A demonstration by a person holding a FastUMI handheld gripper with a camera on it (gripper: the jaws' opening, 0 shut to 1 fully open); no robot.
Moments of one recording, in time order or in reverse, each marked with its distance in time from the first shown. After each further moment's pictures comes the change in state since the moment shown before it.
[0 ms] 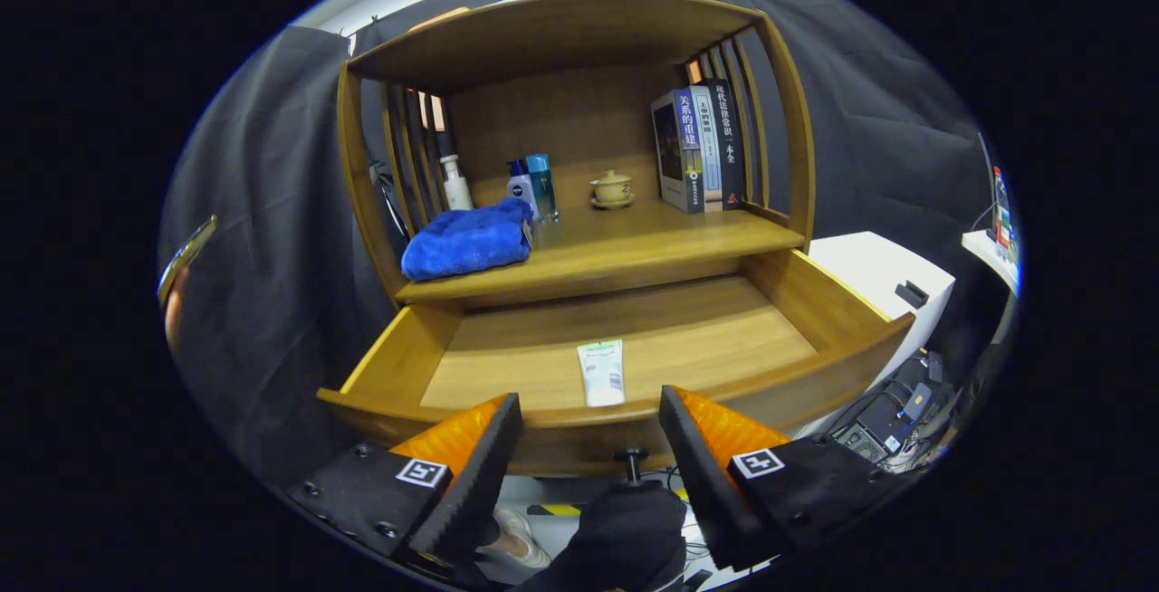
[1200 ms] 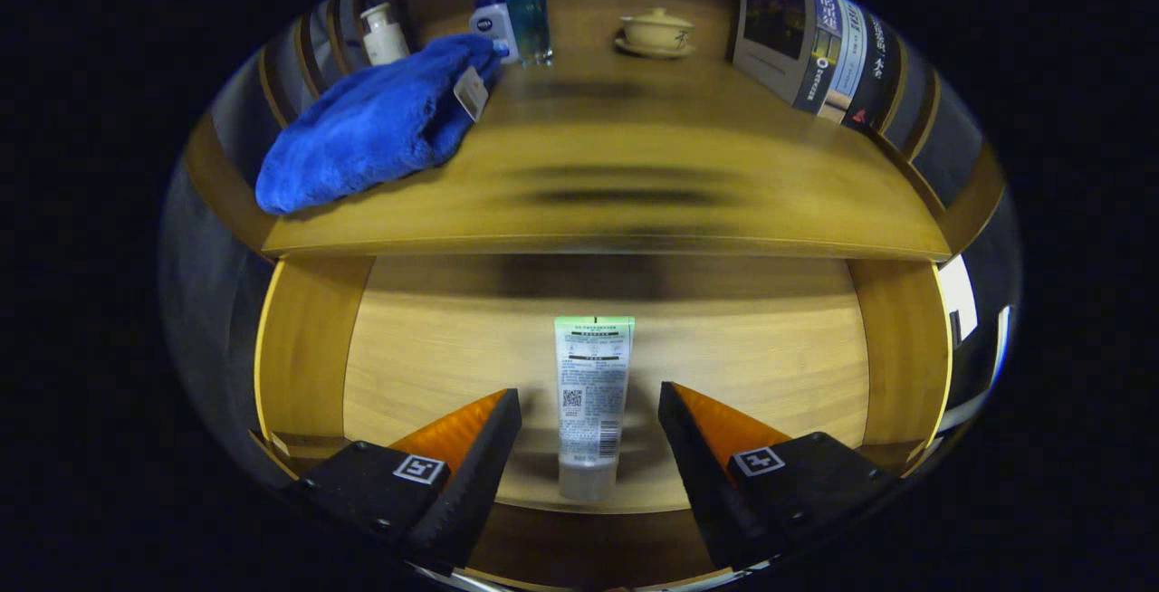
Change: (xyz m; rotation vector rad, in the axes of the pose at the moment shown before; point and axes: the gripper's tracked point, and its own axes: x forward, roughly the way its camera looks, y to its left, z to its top) arm 0.149 -0.011 -0.043 -0.113 0.708 -0.029
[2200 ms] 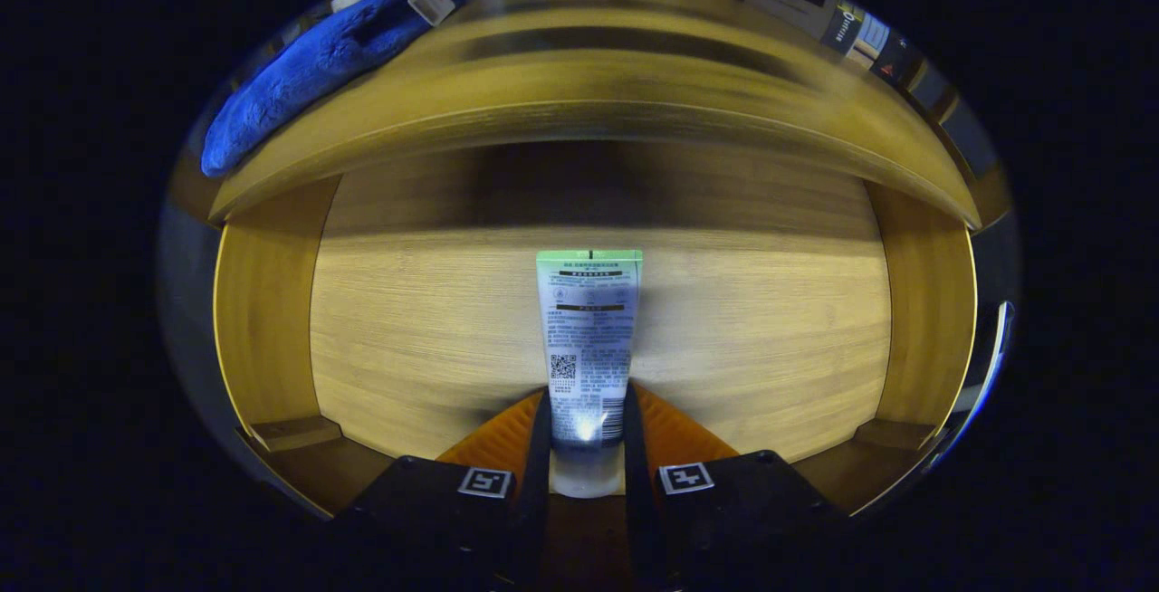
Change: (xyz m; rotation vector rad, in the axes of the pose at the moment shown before) arm 0.012 -0.001 -0.020 0.039 0.190 -0.012
